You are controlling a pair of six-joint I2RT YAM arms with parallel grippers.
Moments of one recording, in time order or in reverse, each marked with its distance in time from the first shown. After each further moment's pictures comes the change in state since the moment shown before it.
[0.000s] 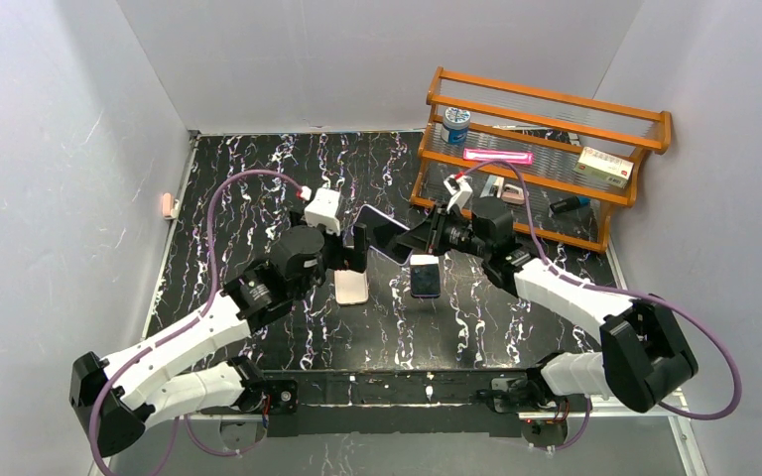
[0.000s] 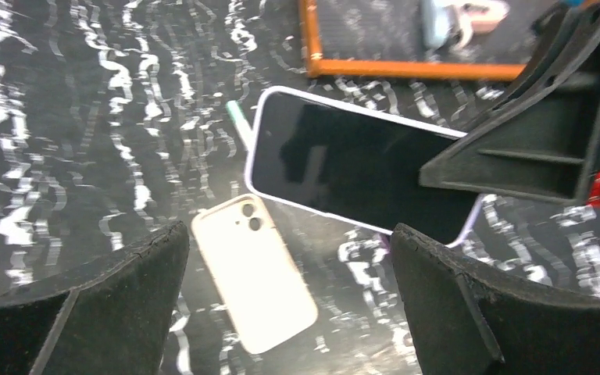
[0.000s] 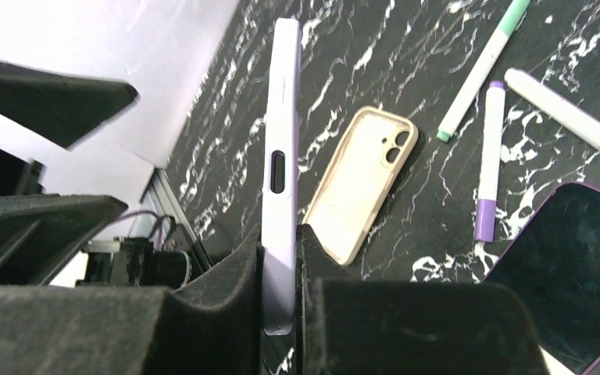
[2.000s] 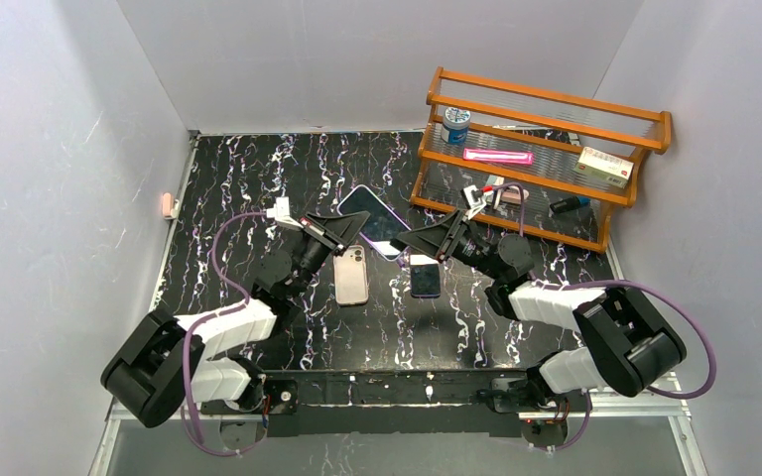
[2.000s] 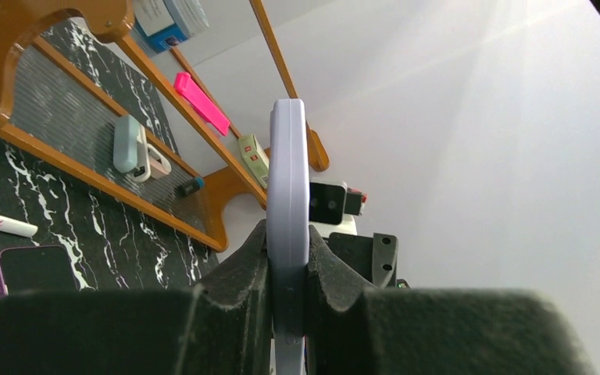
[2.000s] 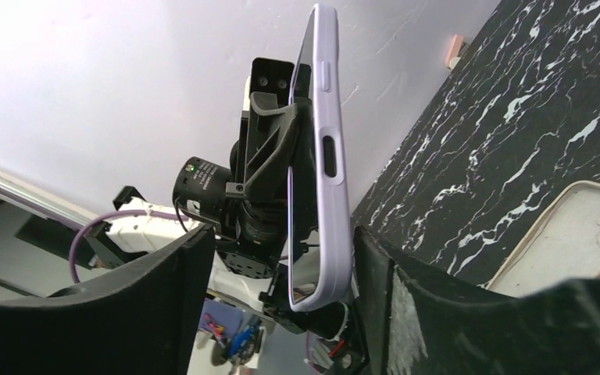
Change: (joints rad) left arm 0.238 0.253 -0.468 1.367 0.432 -1.025; right arm -0.001 0.069 -0.312 1.007 -0.051 0.594
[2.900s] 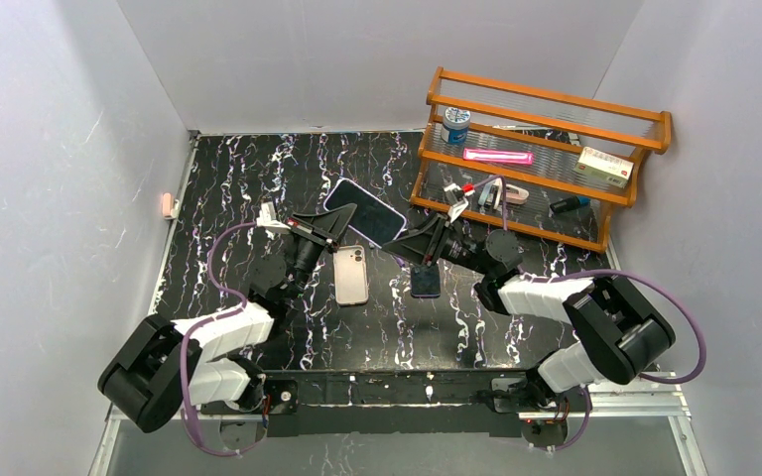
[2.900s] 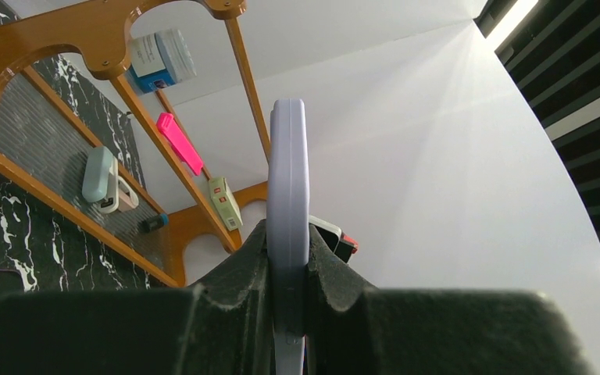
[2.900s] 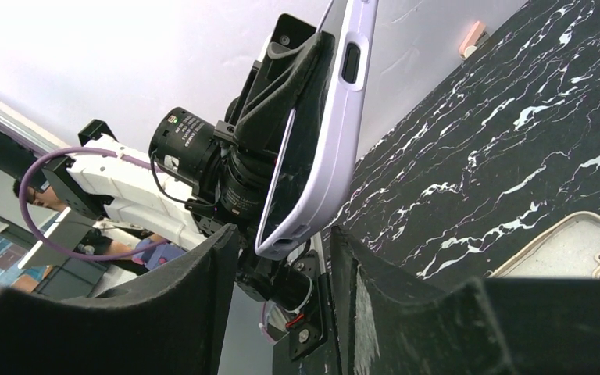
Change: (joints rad) left arm 0.011 -0.039 -0.039 0.041 -0.138 -0.137; right arm 0.060 0.059 0.064 0.011 -0.095 -0.209
